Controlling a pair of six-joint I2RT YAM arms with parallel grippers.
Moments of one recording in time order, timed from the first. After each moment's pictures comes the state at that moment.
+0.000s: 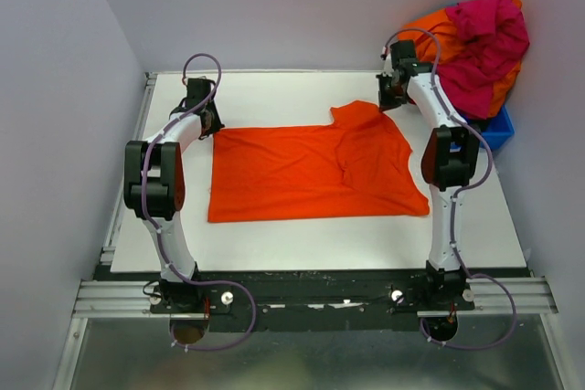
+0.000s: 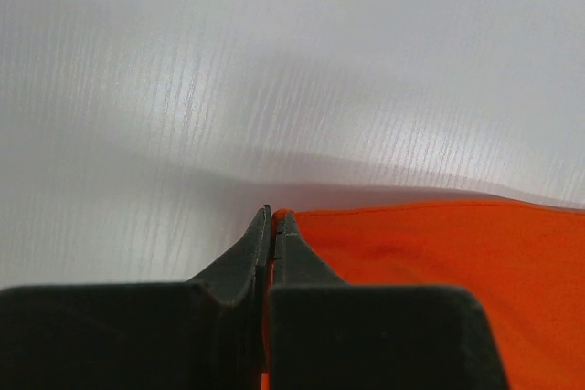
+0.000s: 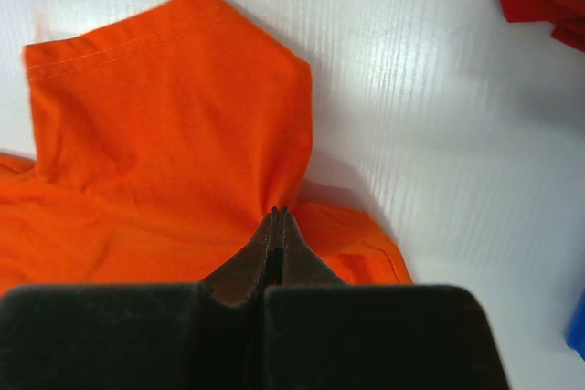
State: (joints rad) left arm -0.04 1.95 1.40 -0.28 -0.09 -0.34; right arm 0.12 2.38 2.23 -0.87 -0.07 0.03
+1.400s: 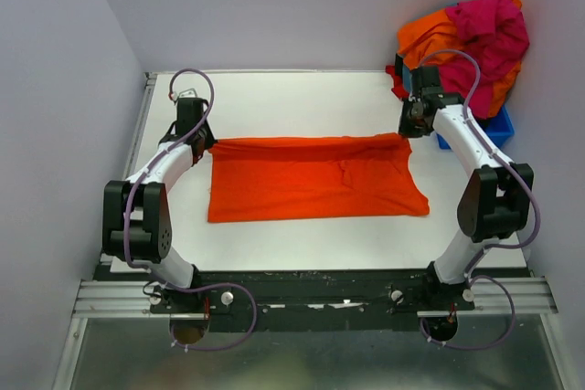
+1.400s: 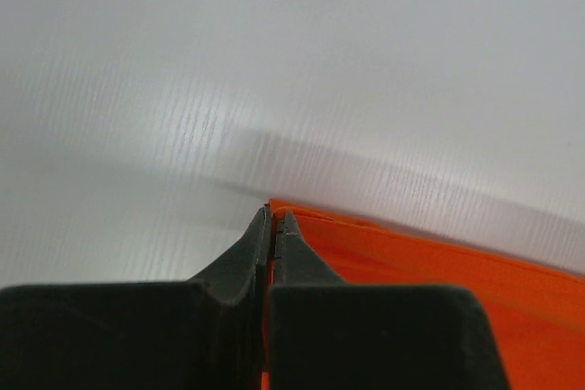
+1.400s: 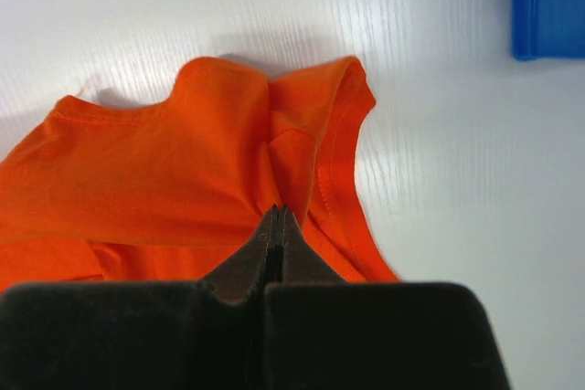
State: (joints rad) left arm -0.05 1.60 1.05 -0.16 -0.16 -0.37; right arm 0.12 1.75 1.52 -0.76 0.13 0.23
